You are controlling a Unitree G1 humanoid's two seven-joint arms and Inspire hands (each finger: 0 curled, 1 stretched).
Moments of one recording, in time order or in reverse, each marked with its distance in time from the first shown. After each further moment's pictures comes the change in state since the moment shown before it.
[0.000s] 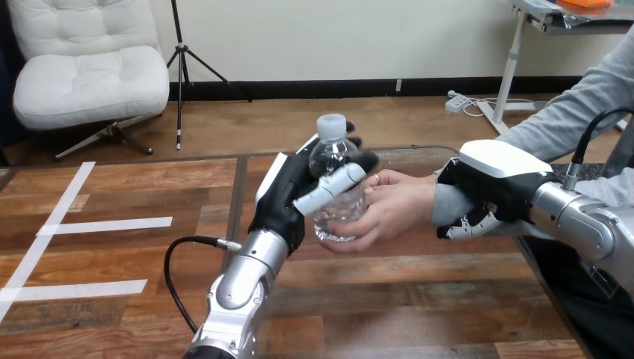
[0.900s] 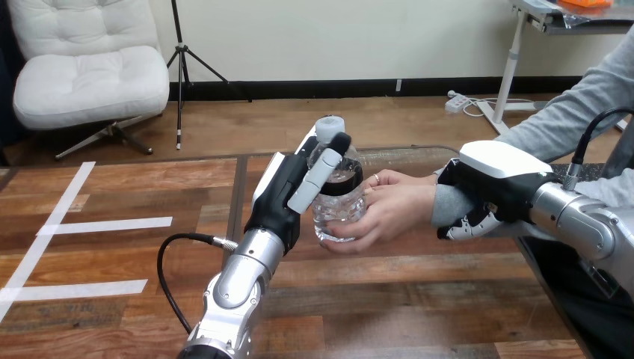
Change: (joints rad) left arm -0.001 0.019 -0.008 0.000 0.048 0.000 0.025; right arm 0.001 0.000 -0.001 0.000 0.000 0.000 0.004
